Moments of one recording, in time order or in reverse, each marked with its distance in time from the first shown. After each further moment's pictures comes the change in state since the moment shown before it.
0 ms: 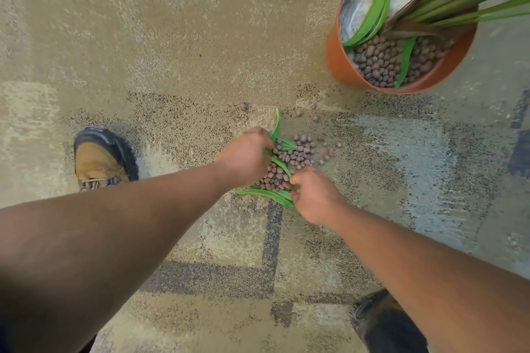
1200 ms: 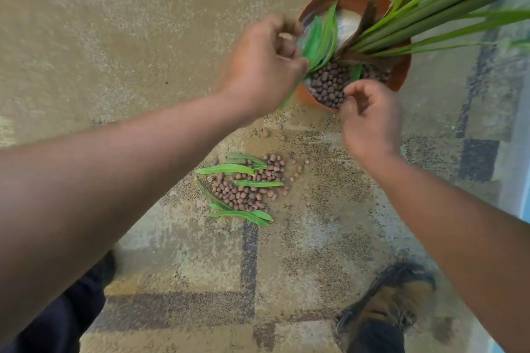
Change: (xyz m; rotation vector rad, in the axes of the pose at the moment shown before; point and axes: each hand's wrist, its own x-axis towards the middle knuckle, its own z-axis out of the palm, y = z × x) left_hand 0.039 0.126 -0.128 -0.718 0.379 0.106; right_hand 0.021 0.031 -0.155 0.380 0.890 -0.054
